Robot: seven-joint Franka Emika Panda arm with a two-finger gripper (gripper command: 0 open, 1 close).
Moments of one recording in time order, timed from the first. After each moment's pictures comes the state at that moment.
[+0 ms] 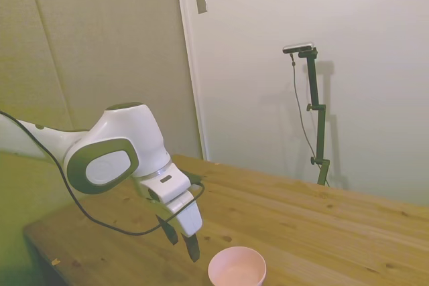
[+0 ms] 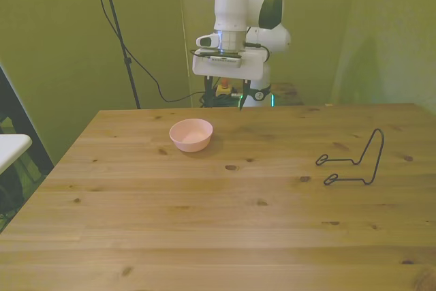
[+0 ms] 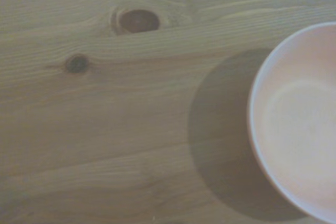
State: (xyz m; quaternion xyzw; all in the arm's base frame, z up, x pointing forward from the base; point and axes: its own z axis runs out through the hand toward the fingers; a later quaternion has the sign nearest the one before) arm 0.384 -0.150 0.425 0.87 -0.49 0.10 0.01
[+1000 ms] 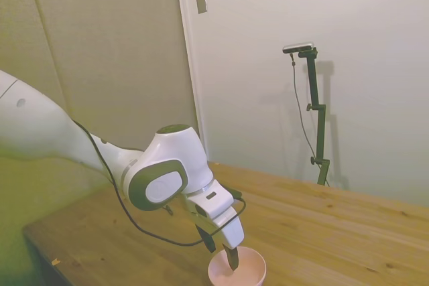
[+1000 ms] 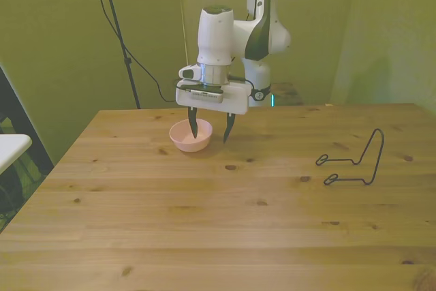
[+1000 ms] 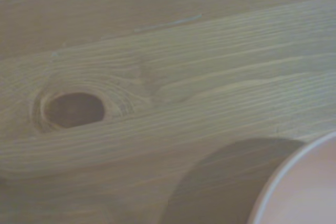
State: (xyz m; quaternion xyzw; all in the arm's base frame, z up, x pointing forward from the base) arm 0.455 -0.190 0.366 0.85 -0.51 0.10 0.01
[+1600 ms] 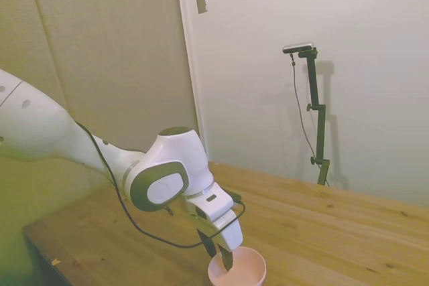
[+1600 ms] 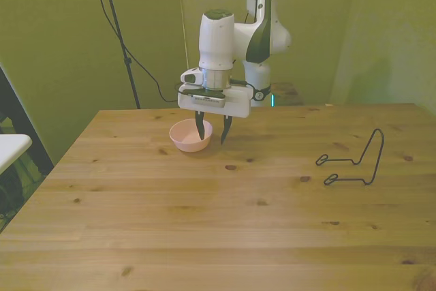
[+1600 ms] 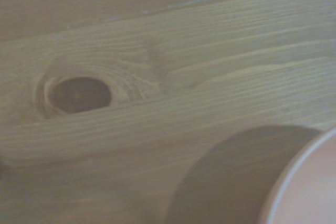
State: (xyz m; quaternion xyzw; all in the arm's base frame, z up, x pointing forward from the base) arm 0.455 -0.187 0.360 0.86 -0.51 0.09 0.01
